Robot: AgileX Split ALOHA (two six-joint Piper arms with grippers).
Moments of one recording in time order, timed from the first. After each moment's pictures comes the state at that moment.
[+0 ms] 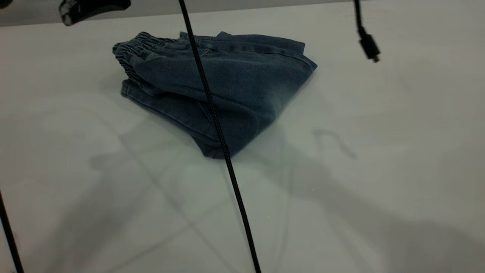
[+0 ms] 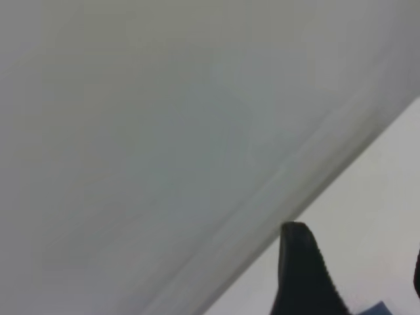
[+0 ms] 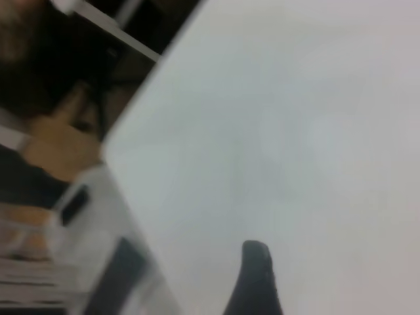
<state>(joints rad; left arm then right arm) -0.57 1.48 -1.51 0.08 0.43 0.29 0.68 2.22 -1.81 0.96 0.68 -0.41</state>
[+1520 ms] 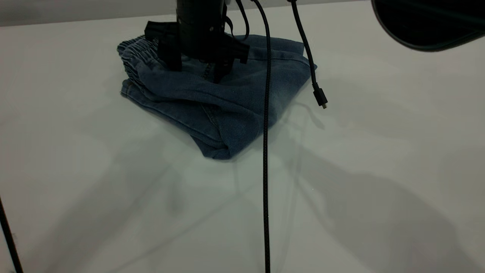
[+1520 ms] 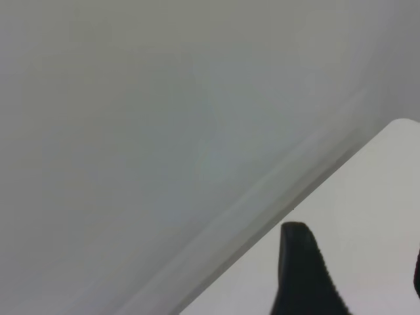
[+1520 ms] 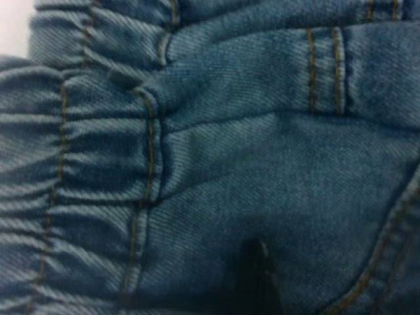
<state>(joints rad) -0.57 1.47 -1.51 0.00 0.43 0.28 0.63 2.77 -2.47 -0.05 0.99 0.93</state>
